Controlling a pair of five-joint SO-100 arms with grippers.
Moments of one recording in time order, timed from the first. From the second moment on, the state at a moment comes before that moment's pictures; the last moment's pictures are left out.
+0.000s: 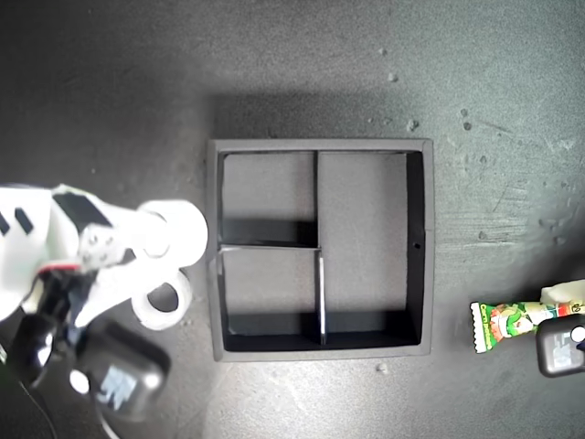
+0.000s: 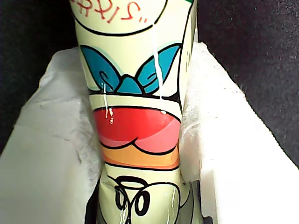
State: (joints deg) arm 0 8.7 125.1 109.6 58.4 -70.2; arm 1 -36.0 117.1 148.6 35.8 118.7
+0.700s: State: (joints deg) arm 0 9.3 123.0 106.6 58.4 -68.6; arm 1 -25.6 116.8 116.0 62.8 74.2
